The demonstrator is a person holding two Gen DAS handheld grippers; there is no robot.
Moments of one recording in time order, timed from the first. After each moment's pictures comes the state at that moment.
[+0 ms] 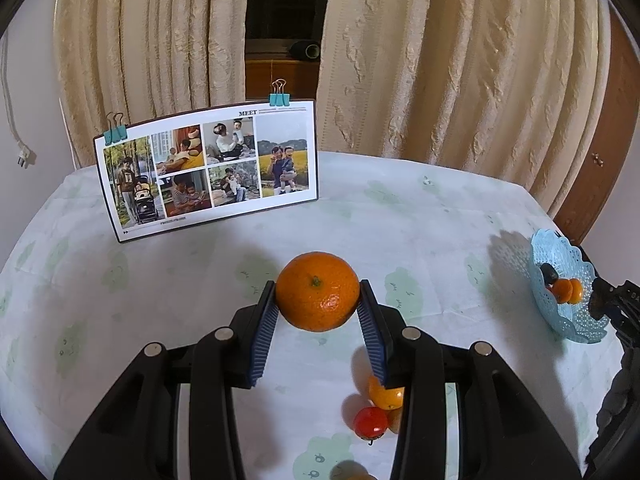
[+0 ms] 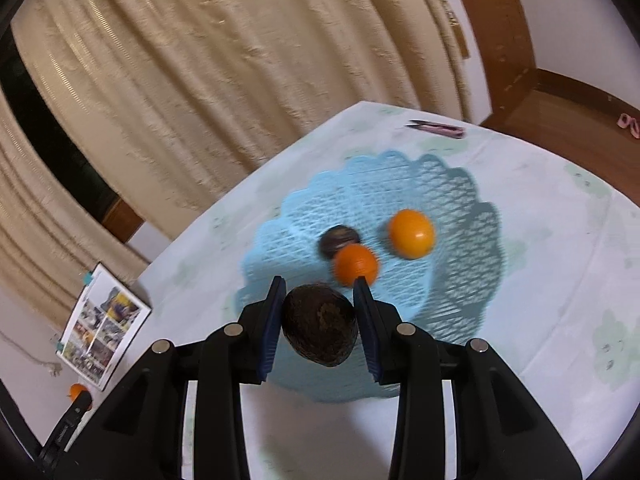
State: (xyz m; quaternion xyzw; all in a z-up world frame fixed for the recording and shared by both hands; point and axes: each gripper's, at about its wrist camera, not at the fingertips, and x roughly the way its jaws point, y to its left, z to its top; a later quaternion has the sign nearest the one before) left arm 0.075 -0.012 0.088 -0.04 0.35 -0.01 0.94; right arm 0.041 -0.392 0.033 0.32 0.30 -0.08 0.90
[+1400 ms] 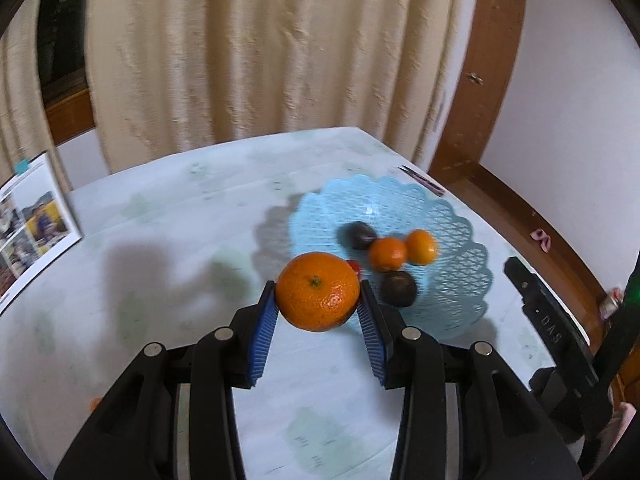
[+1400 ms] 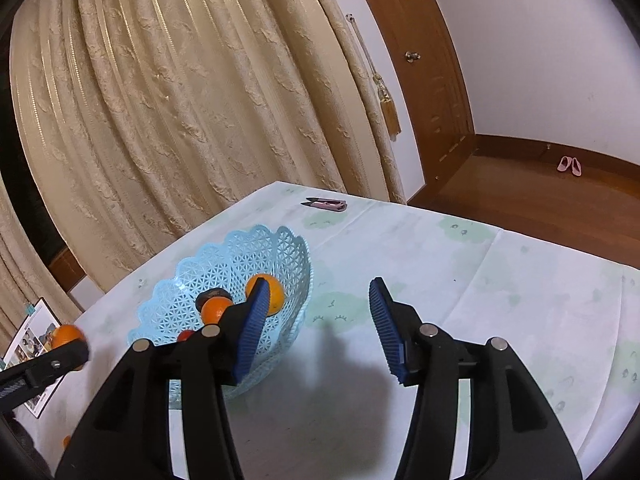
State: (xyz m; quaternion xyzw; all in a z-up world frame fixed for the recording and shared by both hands) left arm 0.092 -0.253 0.089 0.05 0.37 -0.24 0.90; right arm -0.036 -0.445 0.009 0.27 0.18 -0.22 0.92
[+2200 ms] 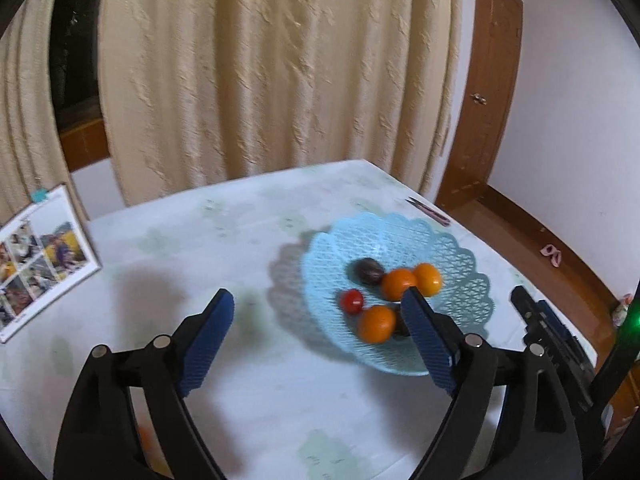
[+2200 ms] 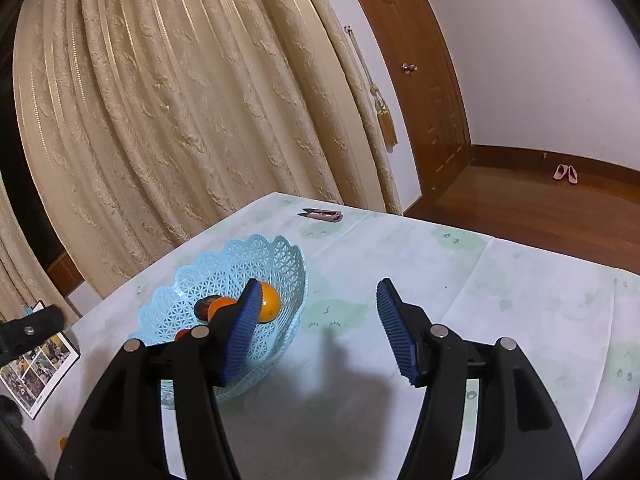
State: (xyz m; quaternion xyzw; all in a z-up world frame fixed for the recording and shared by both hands) left arm 0.084 -0.237 0.115 0.05 0.31 -0.21 0.92; right arm -0.042 -0.443 0.011 0.26 0.16 -0.23 0.92
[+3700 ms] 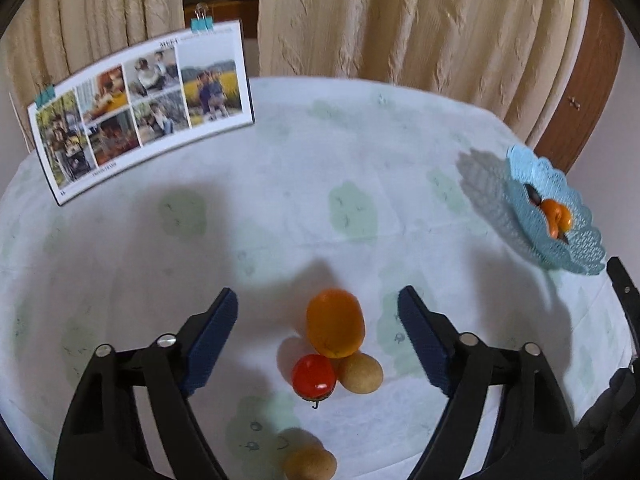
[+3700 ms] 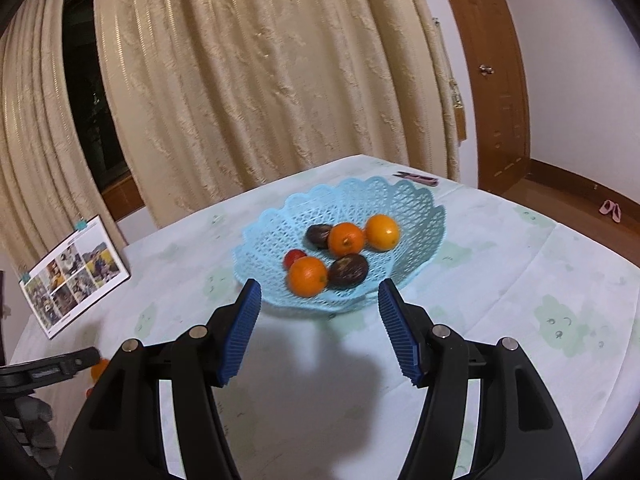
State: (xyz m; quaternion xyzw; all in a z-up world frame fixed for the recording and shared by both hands) left arm 0.081 -0.058 0.036 -0.01 0.44 -0.08 0.89; right arm -0.042 -0.330 0.021 0.19 0.21 -0.12 0.95
